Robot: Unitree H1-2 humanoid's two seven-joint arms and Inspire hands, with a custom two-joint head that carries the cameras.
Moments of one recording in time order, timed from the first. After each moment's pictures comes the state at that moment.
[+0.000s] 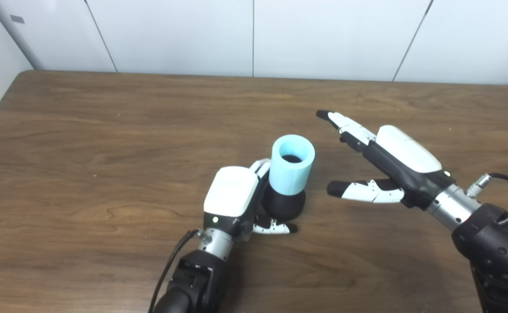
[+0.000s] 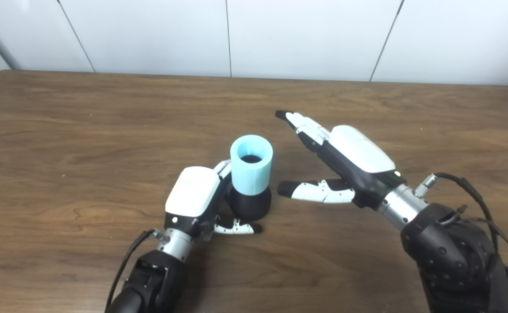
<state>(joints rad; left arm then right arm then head) 0.01 0.09 -0.47 -0.27 1.15 0.22 -0.06 -0.13 -0.36 0.11 -0.64 -0.56 0.19 0.62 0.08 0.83</state>
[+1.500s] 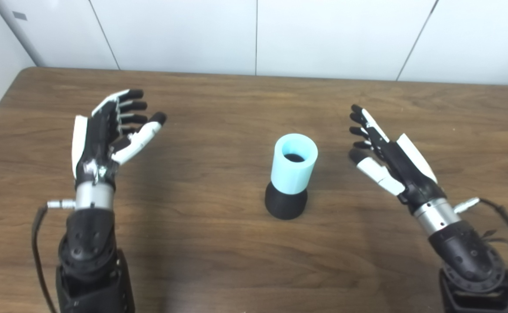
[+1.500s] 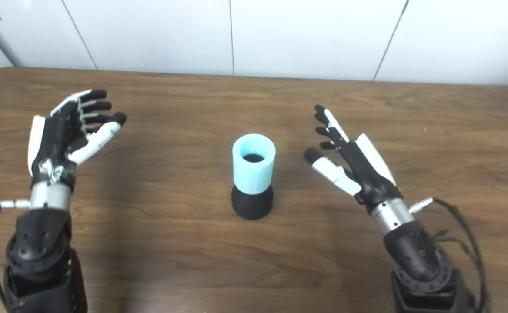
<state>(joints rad) -0.05 -0.01 0.31 -0.50 0.25 0.42 -0.17 -0.02 -0.13 -0.01 -0.42 -0.33 0.27 0.31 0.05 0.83</state>
